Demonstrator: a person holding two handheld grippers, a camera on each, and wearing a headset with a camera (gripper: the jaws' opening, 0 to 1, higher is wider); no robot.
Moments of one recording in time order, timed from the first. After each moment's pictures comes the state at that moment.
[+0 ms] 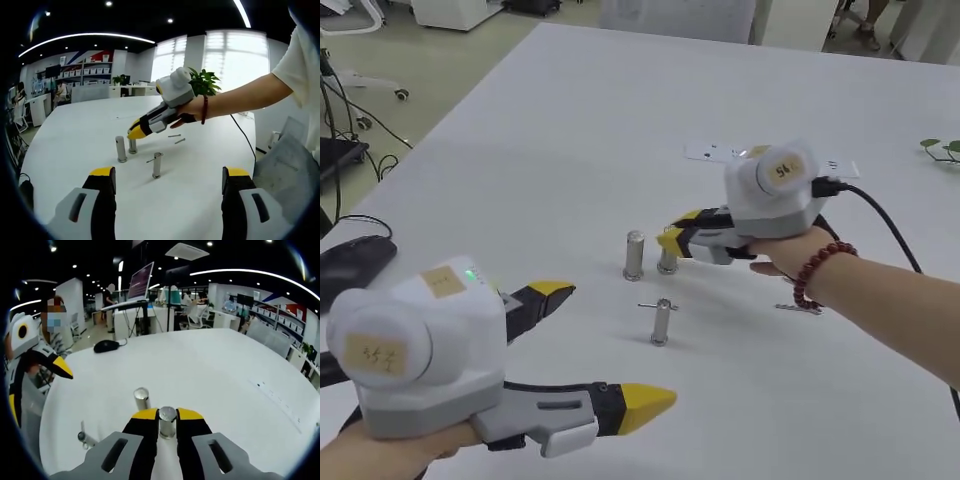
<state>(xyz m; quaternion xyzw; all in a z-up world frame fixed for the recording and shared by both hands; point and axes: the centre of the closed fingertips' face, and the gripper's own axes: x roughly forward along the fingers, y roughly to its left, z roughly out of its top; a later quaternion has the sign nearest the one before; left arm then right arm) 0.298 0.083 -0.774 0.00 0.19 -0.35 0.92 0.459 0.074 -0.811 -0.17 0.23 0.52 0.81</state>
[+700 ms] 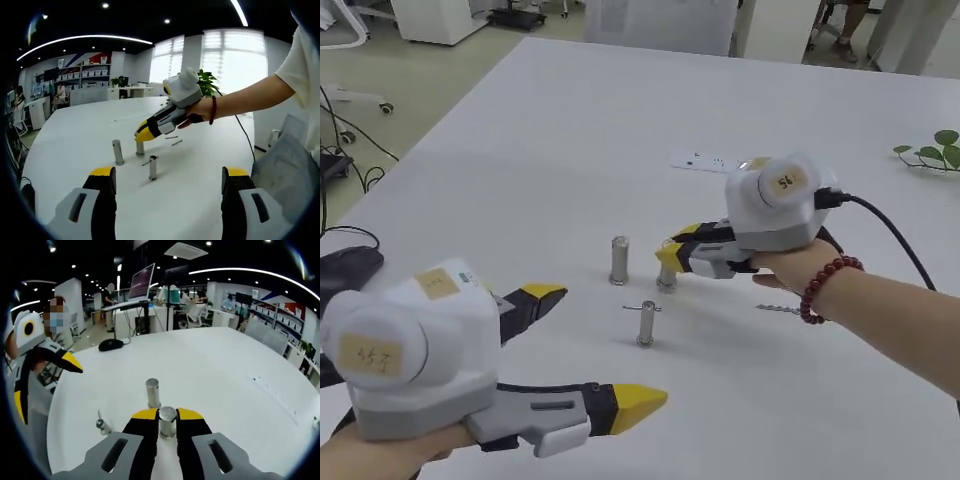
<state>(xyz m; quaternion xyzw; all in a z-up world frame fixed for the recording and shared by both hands) 0.292 0.077 -0.766 0.01 0.18 -0.35 0.92 0.432 0.053 -0.802 -0.17 0.23 0.51 0.81</state>
